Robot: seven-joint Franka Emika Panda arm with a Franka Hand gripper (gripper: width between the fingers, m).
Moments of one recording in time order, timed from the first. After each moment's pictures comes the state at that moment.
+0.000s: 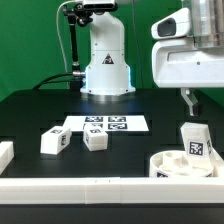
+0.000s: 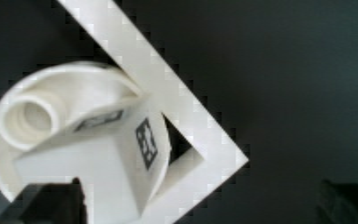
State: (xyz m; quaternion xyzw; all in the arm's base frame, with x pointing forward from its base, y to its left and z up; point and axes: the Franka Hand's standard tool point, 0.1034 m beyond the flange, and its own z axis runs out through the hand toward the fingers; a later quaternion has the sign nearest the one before) arm 0.644 0.131 0.112 -0.95 0.31 0.00 0.08
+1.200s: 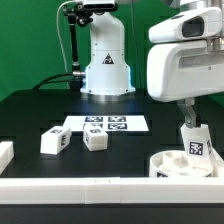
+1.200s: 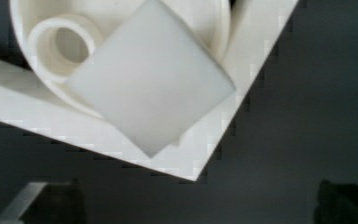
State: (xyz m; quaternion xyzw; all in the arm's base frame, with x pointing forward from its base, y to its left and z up) arm 0.646 0.122 0.104 -0.98 -0.20 -0.06 0.03
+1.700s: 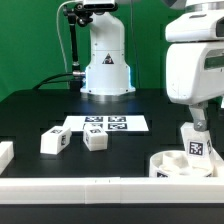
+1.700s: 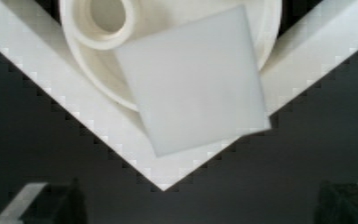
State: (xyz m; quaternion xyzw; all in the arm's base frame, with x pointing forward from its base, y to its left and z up) arm 0.642 0.122 0.098 -0.92 -0.40 -0.05 -0.01
